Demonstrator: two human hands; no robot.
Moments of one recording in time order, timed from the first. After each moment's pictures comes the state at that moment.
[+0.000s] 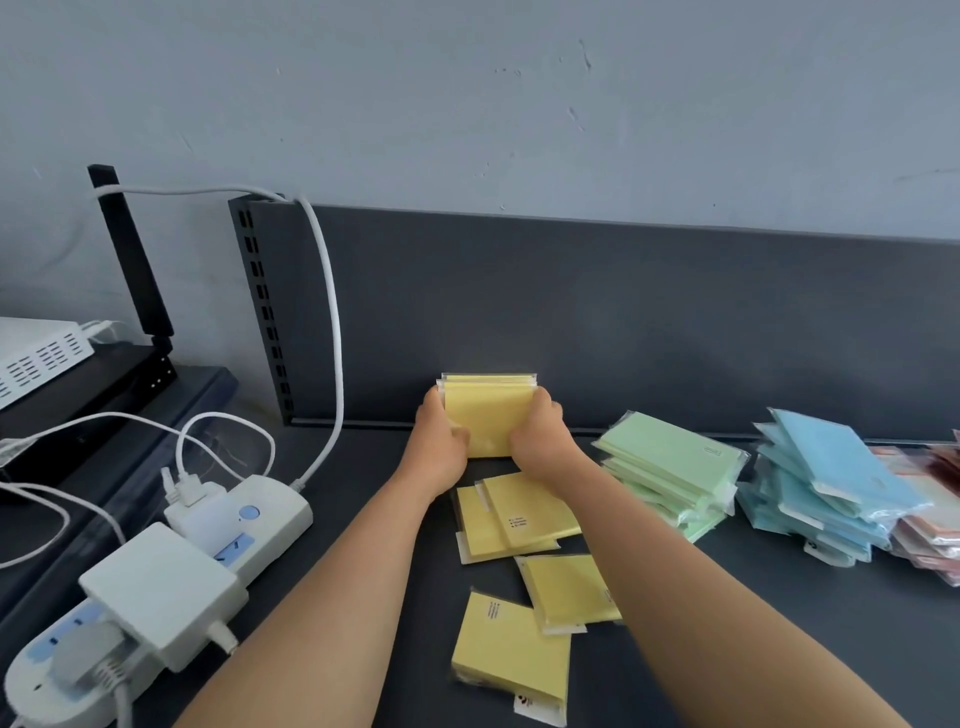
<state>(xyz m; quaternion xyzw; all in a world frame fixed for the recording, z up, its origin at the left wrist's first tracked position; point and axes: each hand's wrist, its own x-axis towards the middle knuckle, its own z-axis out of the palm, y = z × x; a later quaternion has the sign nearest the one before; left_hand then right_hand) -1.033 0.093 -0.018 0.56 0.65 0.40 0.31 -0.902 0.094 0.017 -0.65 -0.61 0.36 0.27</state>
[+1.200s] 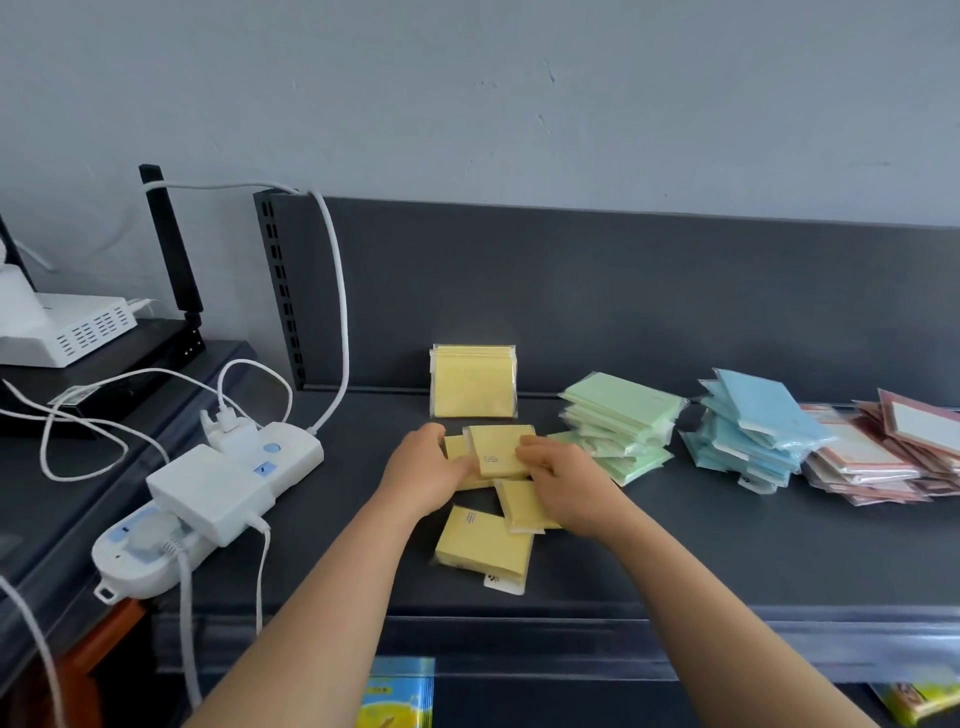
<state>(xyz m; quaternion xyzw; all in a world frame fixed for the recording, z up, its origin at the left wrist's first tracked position) -1.015 -0.019 -0.004 0.60 0.70 0.28 0.27 -0.841 -0.019 -0.002 -0.56 -0.76 0.27 0.21</state>
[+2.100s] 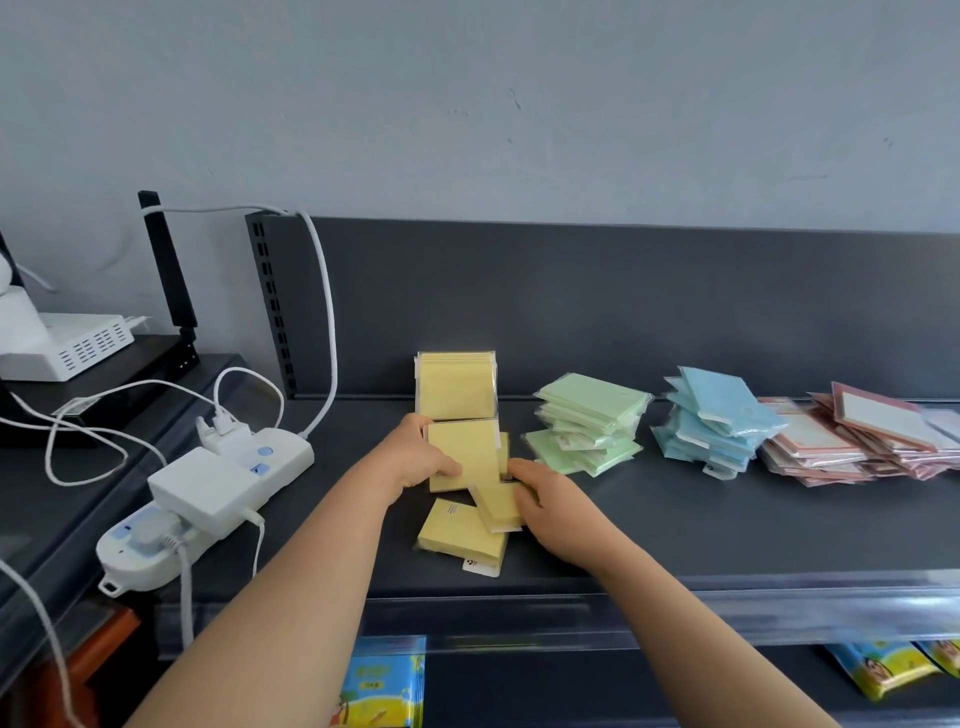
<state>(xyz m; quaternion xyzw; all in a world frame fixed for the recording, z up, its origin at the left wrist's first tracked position) -1.021 -0.013 0.008 0.53 0.67 0.29 0.42 -0.828 -0.050 -0.023 -0.53 -0.76 0.28 0.25</state>
